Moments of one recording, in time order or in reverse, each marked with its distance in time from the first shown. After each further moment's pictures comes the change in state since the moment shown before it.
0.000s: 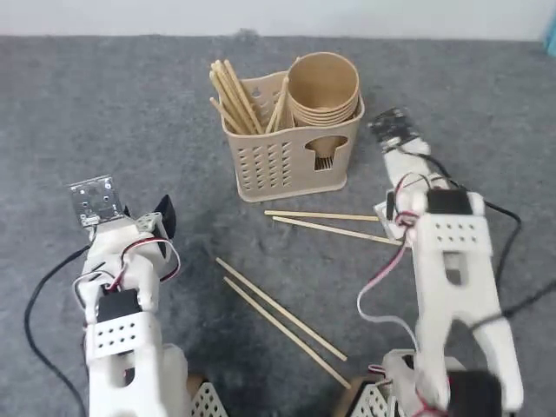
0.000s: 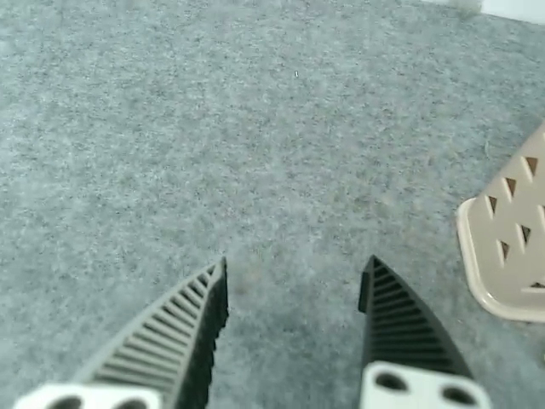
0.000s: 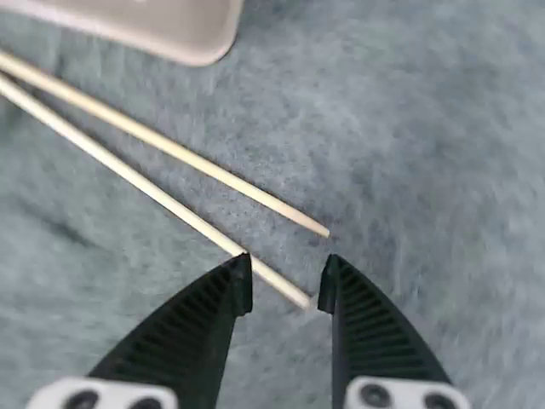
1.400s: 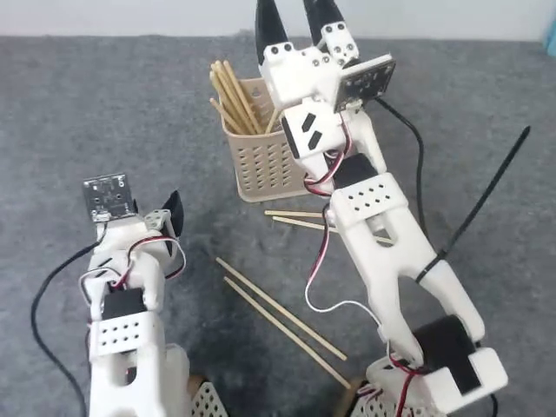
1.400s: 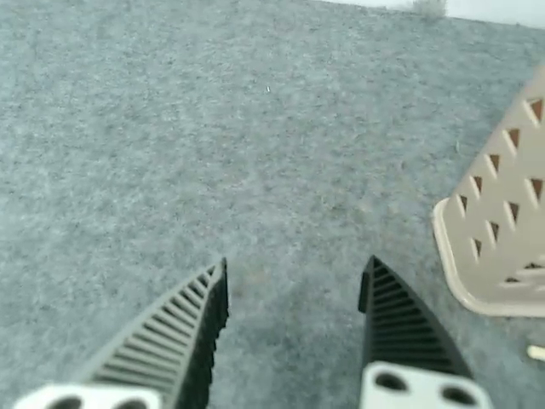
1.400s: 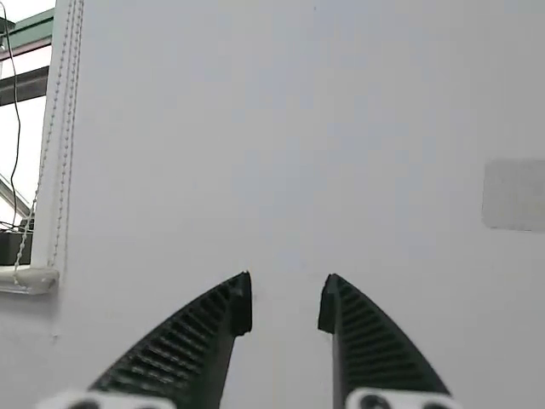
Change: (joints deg) left arm 2.8 0.2 0.0 -2.2 -2.0; right arm -24.5 15.0 -20.6 -88.6 -32.5
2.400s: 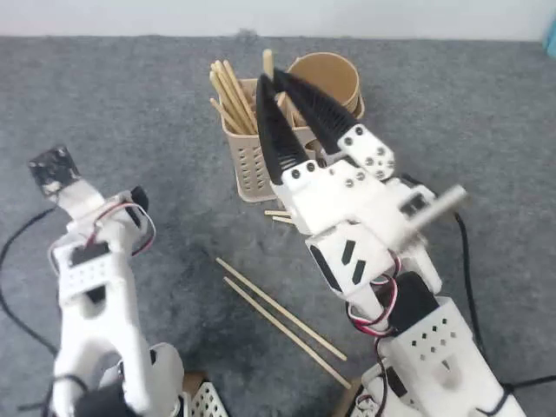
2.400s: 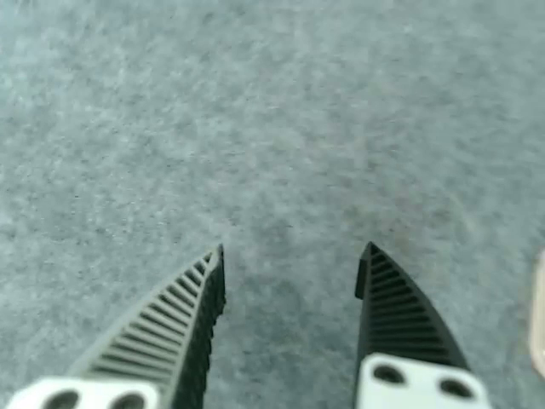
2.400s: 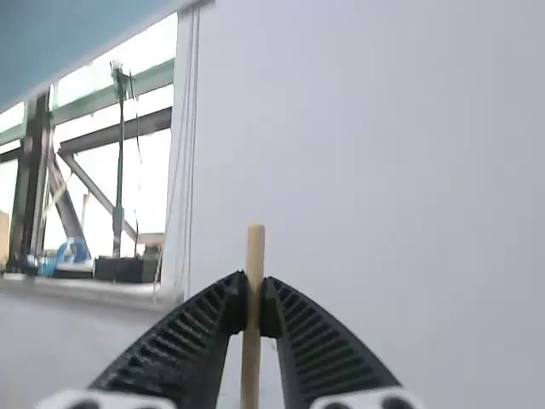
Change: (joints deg) left arm -9.4 28.0 -16.9 0.5 9.4; right arm -10.1 -47.6 28.7 14.9 0.0
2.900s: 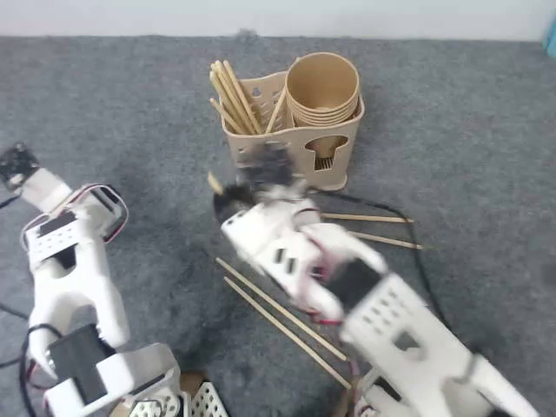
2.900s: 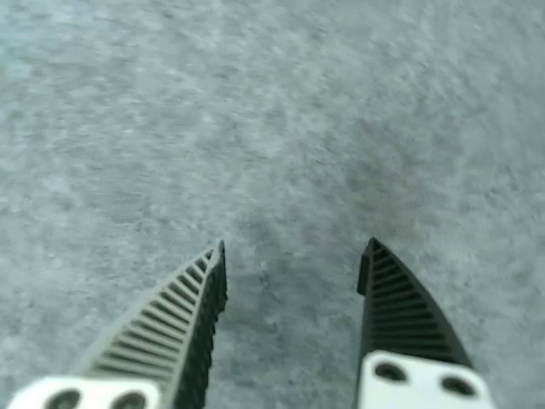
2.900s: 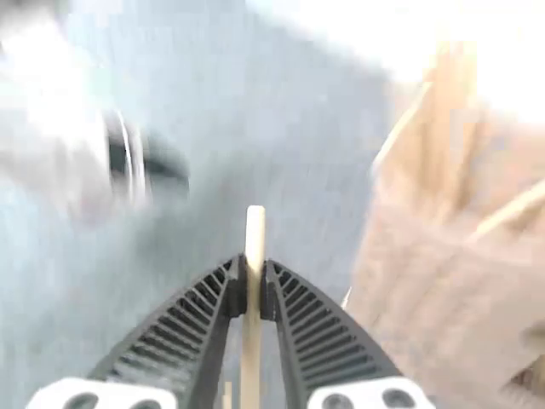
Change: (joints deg) left arm -7.6 23.3 -20.8 9.8 6.6; right arm -8.4 6.9 0.0 42.6 0.0
